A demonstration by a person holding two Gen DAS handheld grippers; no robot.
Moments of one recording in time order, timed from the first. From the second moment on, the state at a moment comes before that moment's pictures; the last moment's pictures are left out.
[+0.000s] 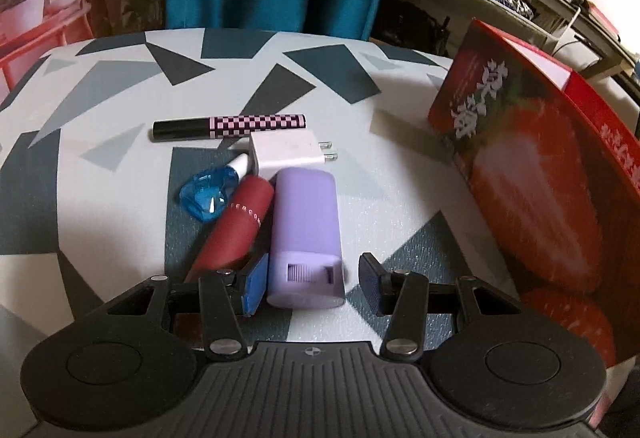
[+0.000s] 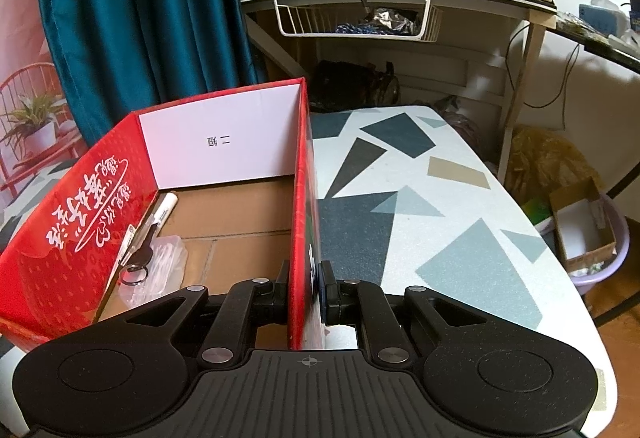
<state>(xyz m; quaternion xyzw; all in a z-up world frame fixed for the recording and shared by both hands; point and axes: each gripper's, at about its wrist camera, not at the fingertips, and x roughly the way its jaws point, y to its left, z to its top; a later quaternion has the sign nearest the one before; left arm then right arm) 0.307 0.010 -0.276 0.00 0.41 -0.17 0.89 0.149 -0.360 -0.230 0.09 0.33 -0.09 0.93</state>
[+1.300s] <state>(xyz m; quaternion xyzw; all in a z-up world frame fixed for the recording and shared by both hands) 0.275 -0.009 -0.277 0.04 0.44 -0.13 0.89 0.150 -0.353 -0.230 0.08 0.33 -0.11 0.94</state>
